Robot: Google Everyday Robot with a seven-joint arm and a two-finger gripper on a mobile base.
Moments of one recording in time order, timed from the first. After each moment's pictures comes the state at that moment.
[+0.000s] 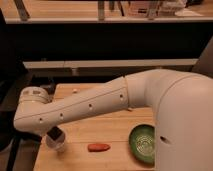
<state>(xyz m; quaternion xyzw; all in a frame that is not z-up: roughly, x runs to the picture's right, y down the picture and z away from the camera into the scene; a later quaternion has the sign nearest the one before) -0.267 0.173 0.634 0.01 -0.26 -0.89 0.38</state>
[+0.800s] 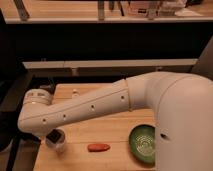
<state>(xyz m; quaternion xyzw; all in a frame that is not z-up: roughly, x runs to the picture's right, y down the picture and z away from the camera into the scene) -0.265 0.180 0.642 0.02 -0.27 -0.89 0.37</state>
